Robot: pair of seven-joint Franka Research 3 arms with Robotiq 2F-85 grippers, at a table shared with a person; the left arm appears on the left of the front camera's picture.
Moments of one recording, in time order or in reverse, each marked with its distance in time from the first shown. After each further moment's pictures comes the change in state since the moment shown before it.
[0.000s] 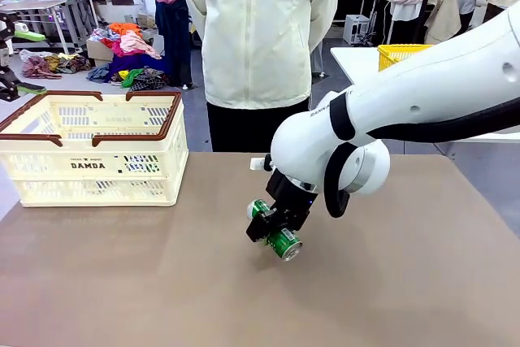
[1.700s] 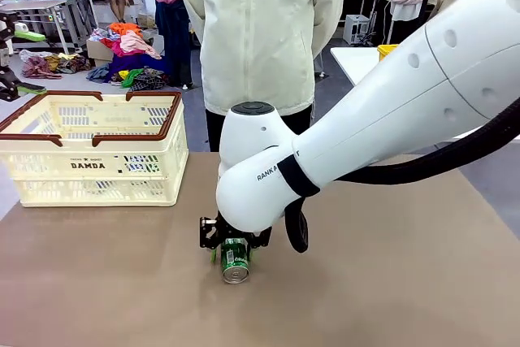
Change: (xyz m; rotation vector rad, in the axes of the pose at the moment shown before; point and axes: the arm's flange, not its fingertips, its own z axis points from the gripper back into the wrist) left arm 0.000 0.000 0.000 0.000 0.000 0.000; right arm 0.032 0.098 -0.055 -0.243 -0.018 -0.431
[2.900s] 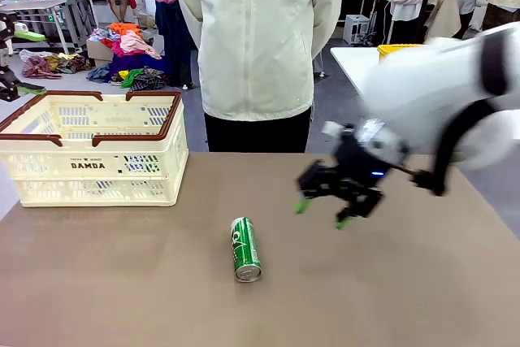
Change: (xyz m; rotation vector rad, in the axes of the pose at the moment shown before) left arm 0.000 0.000 0.000 0.000 -0.001 0.001; right arm -0.048 -0.217 0.144 0.436 -0.006 -0.018
